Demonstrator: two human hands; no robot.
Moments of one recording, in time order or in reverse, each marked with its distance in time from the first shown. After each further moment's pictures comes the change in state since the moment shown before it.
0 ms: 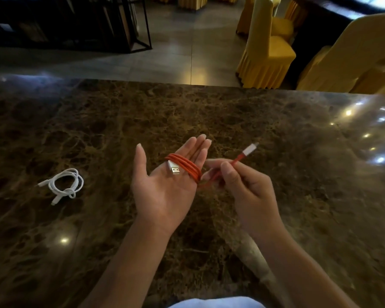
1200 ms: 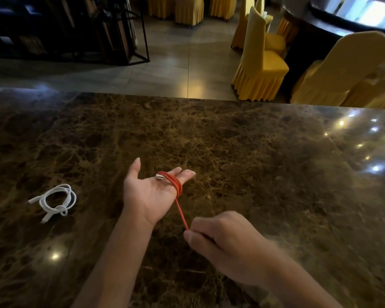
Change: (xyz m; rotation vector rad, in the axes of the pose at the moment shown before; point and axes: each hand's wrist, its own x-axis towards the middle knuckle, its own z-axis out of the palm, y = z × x) left_hand 0.044 0.032 -0.023 -0.191 0.260 -0.144; right_hand -0.007 -0.008 -0.001 -0.757 -0.642 -0.113
